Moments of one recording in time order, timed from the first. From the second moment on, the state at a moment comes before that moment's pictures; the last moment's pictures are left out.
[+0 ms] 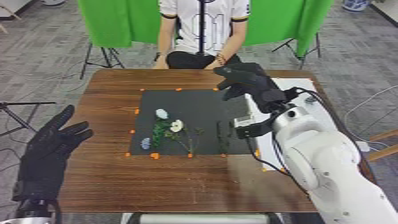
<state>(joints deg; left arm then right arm) 151.2 -53.4 -104.1 -138.9 47.1 22.9 24.9 -91.5 -63.0 75.4 -124.2 -81.7 0.4 20.5</state>
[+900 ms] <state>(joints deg) 151.0 -54.1 -103.5 -137.8 51.1 20.3 23.6 -114.0 -66.5 90.8 -123.4 -59.7 0.4 10.7</state>
